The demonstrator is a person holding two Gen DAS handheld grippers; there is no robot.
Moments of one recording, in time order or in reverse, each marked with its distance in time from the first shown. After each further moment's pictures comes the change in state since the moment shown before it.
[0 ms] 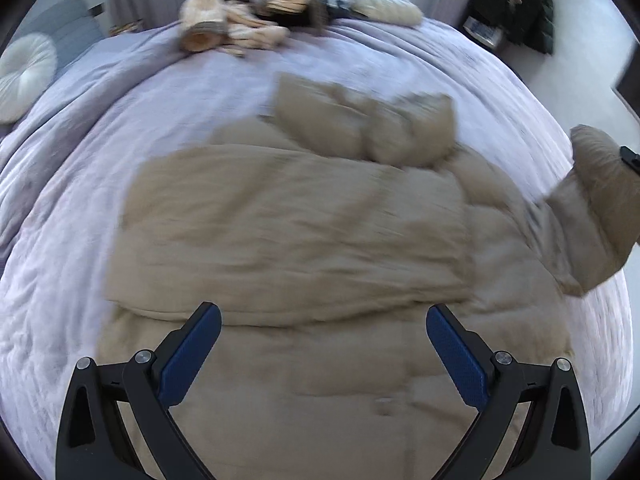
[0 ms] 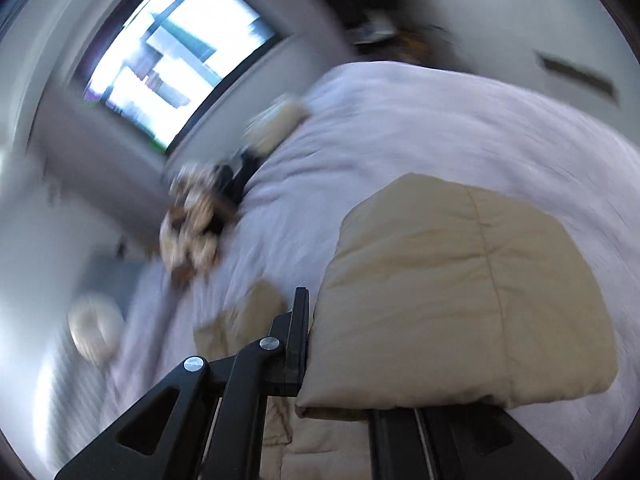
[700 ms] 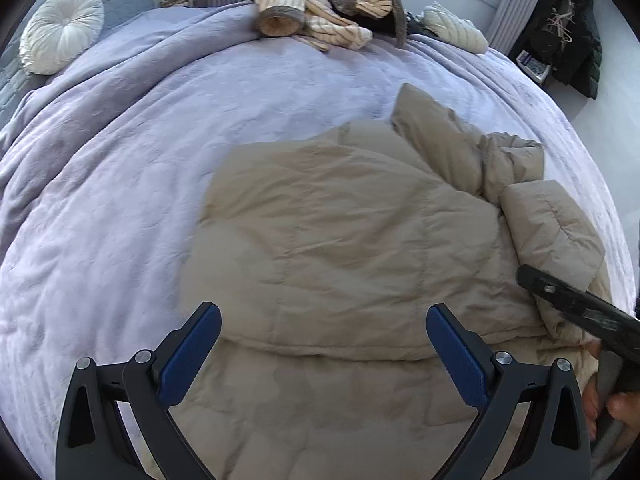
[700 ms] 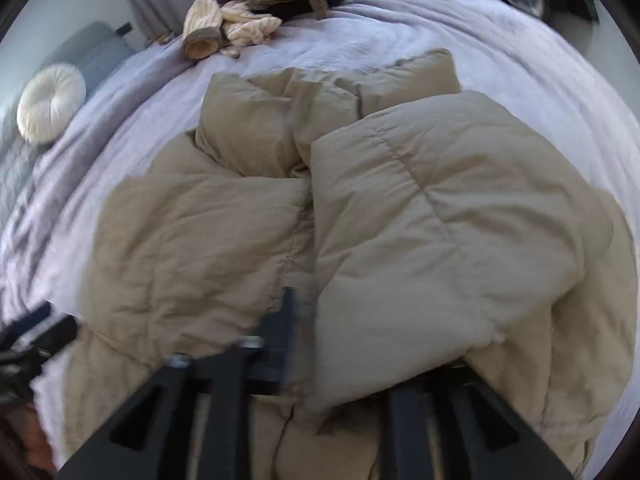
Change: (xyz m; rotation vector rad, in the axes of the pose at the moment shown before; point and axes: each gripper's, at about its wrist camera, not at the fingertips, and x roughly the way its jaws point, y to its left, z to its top) left arm 0.026 0.090 0.014 -0.116 -0.012 0.030; right arm 0.151 0.126 -0.152 -0.270 0.411 -0.096
